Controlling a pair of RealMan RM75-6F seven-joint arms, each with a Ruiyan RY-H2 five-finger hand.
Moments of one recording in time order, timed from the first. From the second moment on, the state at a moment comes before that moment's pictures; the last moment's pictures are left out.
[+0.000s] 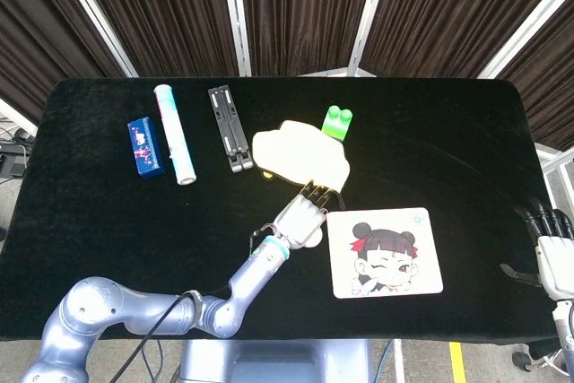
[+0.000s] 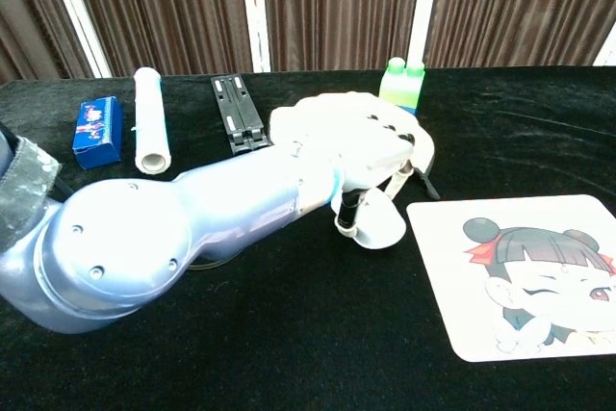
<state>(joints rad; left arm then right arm) -1.24 -1.97 -0.26 -1.29 0.66 0.92 1.09 0.12 -1.13 0.09 -1.42 -1.40 1.35 0.13</state>
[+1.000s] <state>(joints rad) -0.80 -1.32 0.02 -1.98 1.04 1.37 0.81 0.12 -1.14 0.08 -1.45 -1.43 1.38 0.04</state>
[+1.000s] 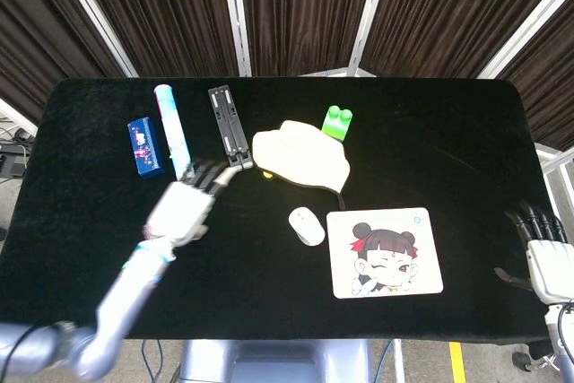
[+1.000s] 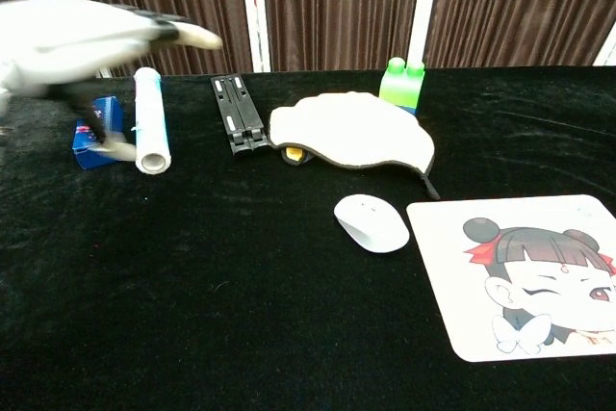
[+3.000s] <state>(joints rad) -0.16 -1.03 0.12 -1.85 1.62 1.66 0.27 0.66 -1.90 0.33 -1.60 -0.71 1.27 -0.71</state>
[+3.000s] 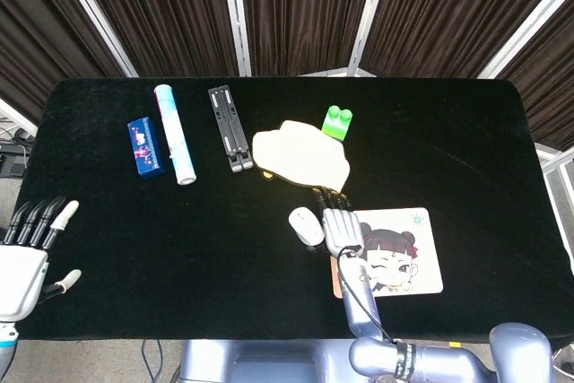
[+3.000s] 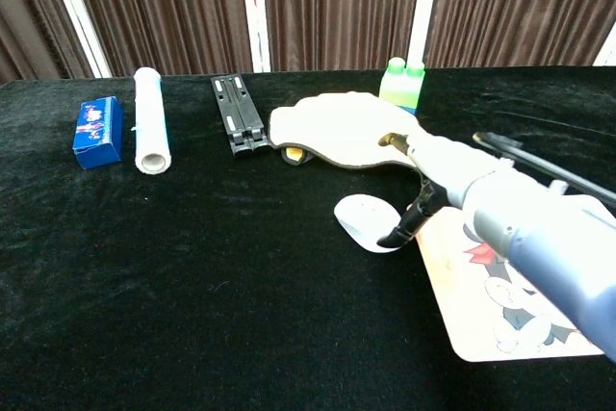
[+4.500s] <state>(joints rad) -0.12 -1.00 0.06 -1.88 1.63 1.54 0.29 0.71 -2.05 0.38 -1.31 -0.68 1.27 -0.68</state>
